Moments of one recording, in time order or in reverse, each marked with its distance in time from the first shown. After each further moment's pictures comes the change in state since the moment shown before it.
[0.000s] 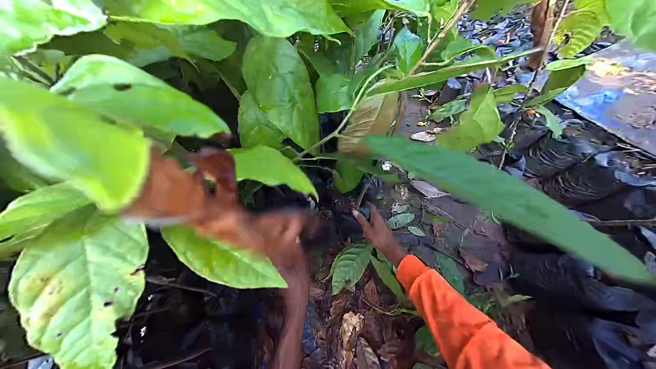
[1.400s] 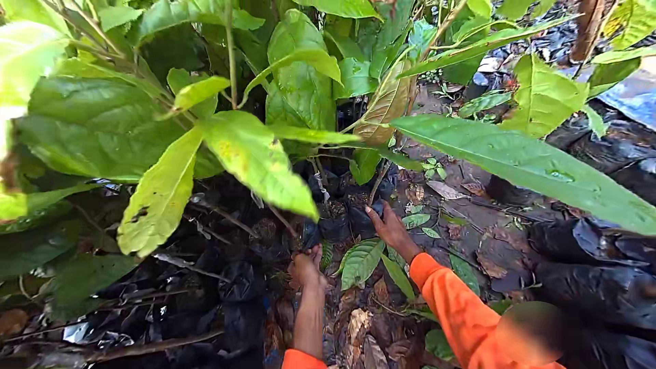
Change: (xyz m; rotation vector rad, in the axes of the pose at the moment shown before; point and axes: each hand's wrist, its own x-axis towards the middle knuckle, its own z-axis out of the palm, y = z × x) left_hand 0.001 0.011 0.027 -0.599 0.386 -1.021; right_hand 0.086 0.075 0.046 0.119 0.184 -0.094
